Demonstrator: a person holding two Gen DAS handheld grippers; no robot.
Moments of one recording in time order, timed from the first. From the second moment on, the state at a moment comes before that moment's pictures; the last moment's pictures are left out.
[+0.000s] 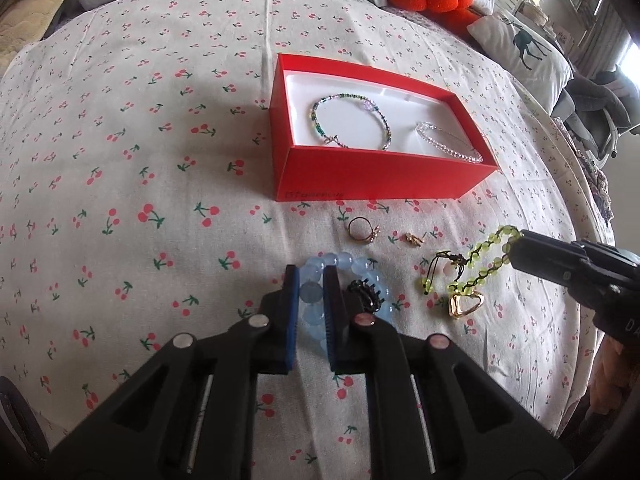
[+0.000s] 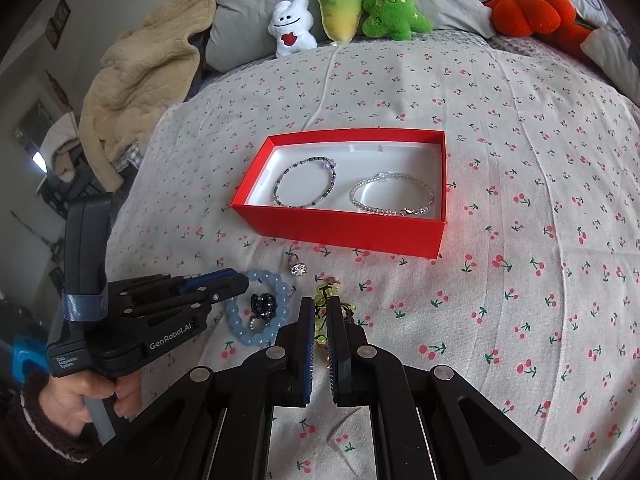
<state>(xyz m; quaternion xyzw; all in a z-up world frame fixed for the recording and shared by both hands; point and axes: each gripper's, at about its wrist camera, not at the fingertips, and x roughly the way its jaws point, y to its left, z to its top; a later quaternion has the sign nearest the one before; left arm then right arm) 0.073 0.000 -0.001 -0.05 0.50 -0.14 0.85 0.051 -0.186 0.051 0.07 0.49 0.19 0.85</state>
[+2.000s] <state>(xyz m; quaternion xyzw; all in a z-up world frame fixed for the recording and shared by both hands) 0.150 0.004 0.031 -0.17 0.41 -0.12 0.89 0.143 -0.200 0.058 0.11 0.46 0.10 0.88</state>
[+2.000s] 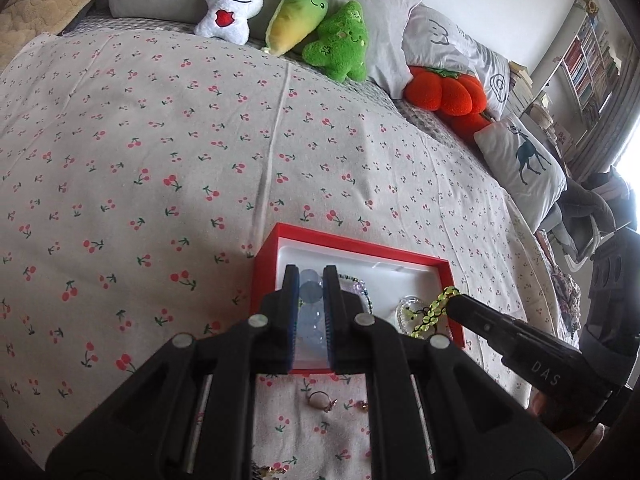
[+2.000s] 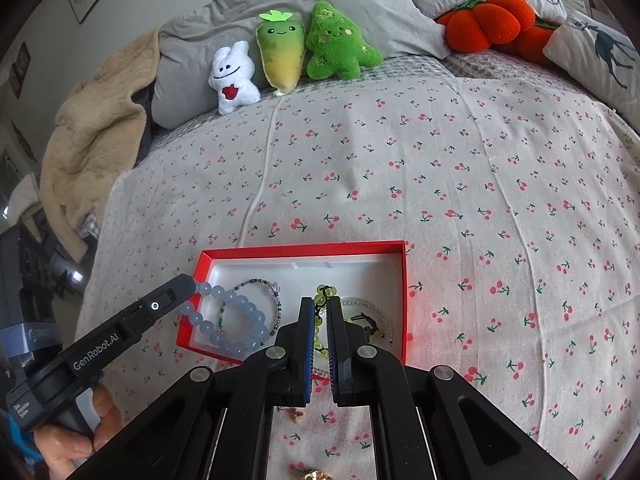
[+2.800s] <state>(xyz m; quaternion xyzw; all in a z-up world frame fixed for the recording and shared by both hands) 0.090 0.018 0.050 -0.08 0.43 -0.08 0.89 0.095 -0.199 0.080 0.09 0.45 0.12 0.88</state>
